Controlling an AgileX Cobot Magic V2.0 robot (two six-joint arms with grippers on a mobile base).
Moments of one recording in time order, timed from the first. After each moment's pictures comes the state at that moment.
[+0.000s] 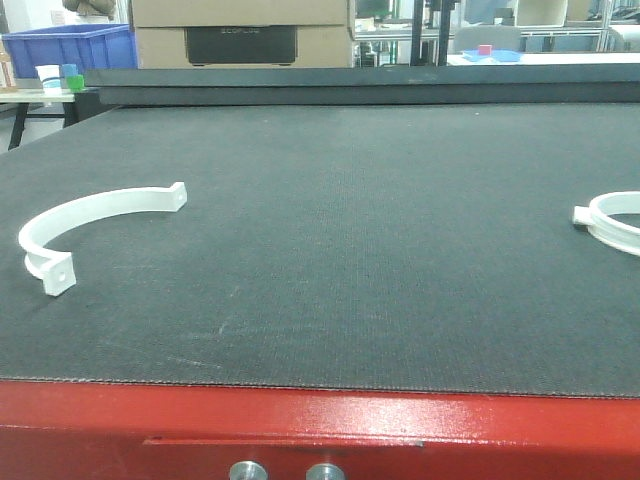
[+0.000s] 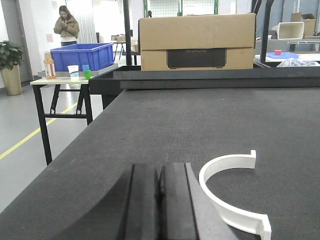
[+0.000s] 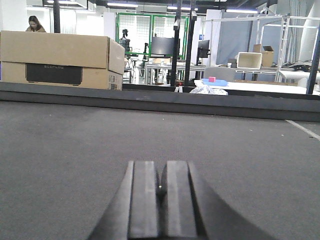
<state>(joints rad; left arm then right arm) 0.04 0.09 0.00 0.10 -0.07 -0.03 -0.10 0.00 0.00 0.03 -0.05 -0.03</state>
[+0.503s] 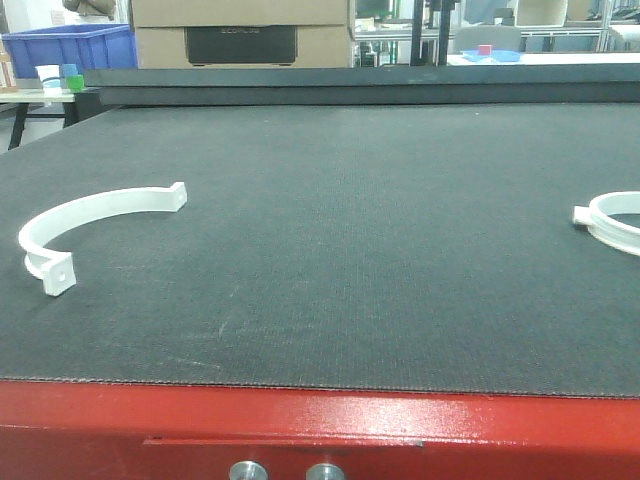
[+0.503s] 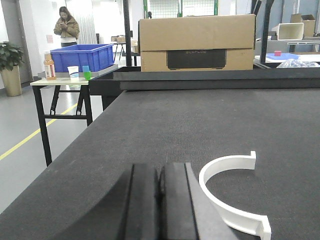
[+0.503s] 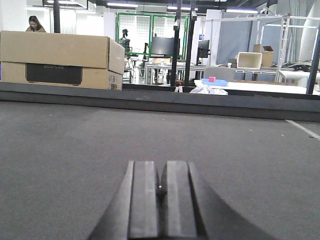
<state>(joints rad) 0.04 0.09 0.00 0.10 -0.08 -0.03 -0.10 0.00 0.00 0.03 -0.05 -0.03</state>
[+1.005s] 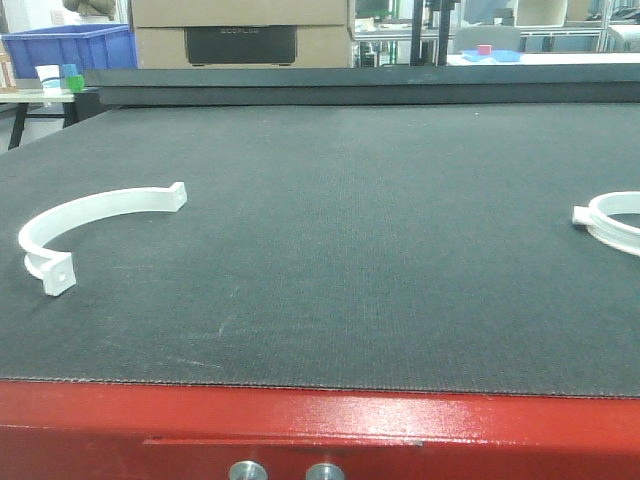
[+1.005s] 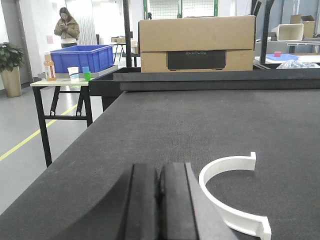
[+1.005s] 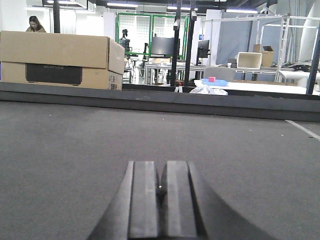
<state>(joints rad) 0.04 0.09 0.00 0.10 -0.08 -0.03 -0.10 0.00 0.00 0.03 -0.05 -0.03</state>
